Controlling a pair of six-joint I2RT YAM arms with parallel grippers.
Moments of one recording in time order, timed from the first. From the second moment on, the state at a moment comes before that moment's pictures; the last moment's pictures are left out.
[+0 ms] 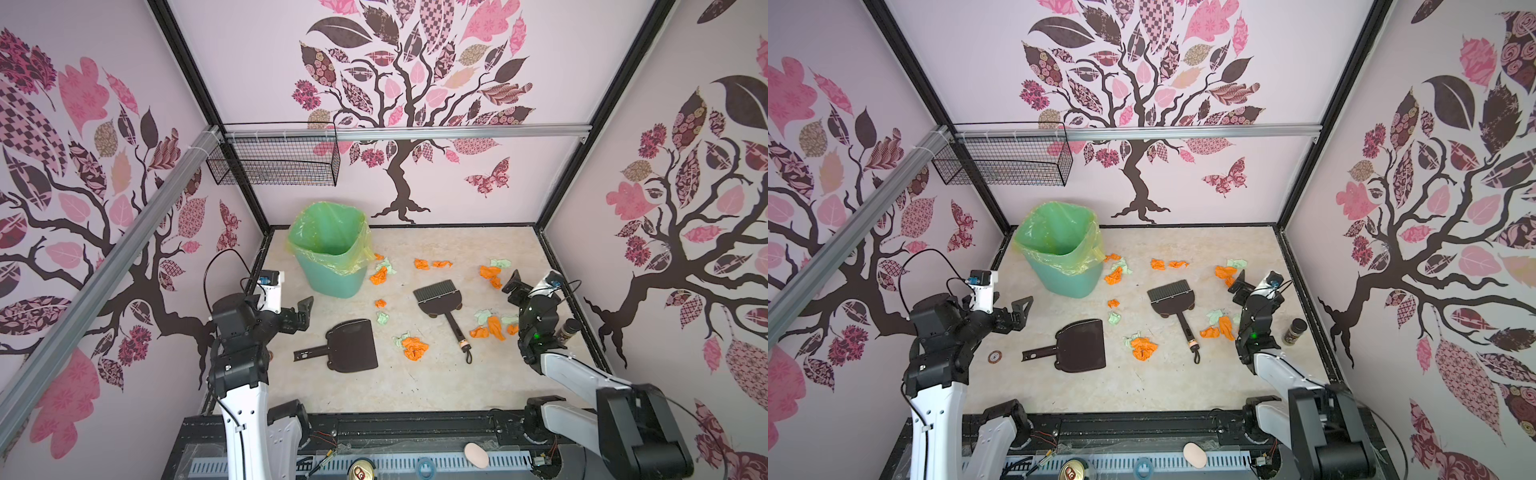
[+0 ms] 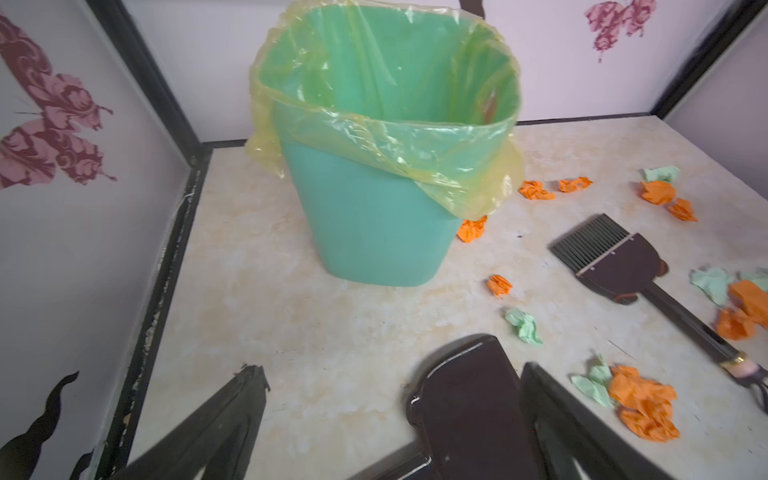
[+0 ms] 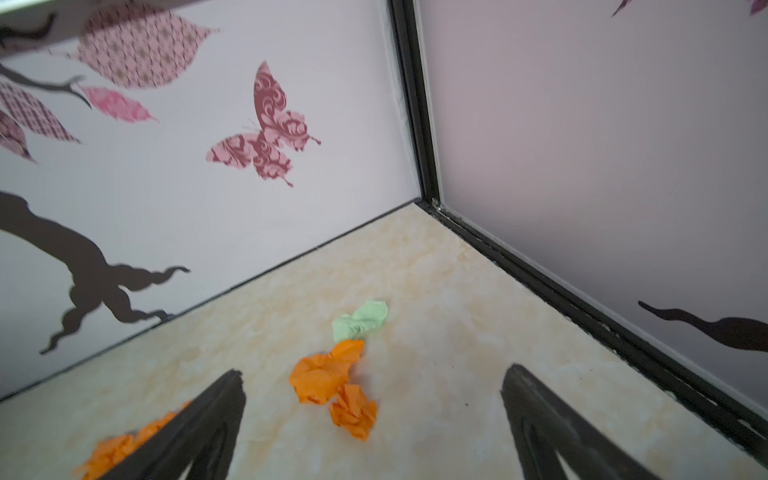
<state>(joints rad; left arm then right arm) 0.32 0.68 0.86 -0.73 0.54 0.25 0.08 1.05 0.35 0.64 0.40 0.36</state>
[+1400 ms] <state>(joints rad) 0.32 0.82 0.80 -0.88 0.79 0.42 0.55 1.62 0.89 -0.59 0.03 0.35</state>
